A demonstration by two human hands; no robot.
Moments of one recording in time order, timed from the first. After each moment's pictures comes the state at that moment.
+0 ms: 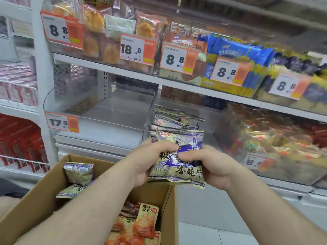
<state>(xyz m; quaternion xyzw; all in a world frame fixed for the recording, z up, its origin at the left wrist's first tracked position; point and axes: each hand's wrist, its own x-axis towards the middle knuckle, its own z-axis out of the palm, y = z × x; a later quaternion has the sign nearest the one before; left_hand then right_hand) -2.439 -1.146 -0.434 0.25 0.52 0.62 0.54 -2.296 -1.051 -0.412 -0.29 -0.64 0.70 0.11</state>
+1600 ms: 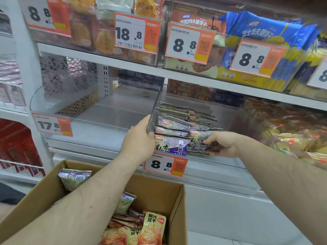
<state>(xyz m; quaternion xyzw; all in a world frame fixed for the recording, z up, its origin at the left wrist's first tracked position) -2.516 -1.077 -0.473 0.40 0.78 0.48 0.09 -2.350 -0.839 -0.472 -0.53 -0.61 0.58 0.10</state>
